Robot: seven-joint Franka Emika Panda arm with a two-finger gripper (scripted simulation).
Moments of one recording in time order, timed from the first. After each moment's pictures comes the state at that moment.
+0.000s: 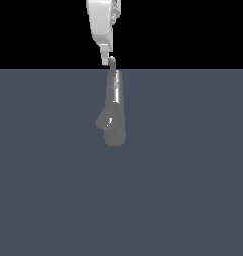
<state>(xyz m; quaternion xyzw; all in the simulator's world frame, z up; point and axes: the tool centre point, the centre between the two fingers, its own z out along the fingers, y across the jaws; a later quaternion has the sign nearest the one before) 0.028 0.046 0.304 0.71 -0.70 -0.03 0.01</state>
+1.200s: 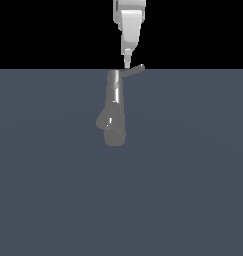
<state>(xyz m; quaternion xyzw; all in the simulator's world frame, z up) 0.055 -0.020 0.296 0.71 -0.70 -0.03 0.01</state>
